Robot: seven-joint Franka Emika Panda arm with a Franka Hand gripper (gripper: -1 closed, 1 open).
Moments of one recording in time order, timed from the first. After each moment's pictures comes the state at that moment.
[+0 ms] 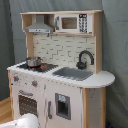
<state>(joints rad) -0.88 -1.55 1.31 -1.41 0.29 1.62 -0.70</state>
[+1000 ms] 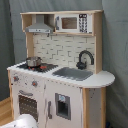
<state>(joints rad) -0.71 -1.54 1.39 -1.70 0.21 1.86 -0.70</state>
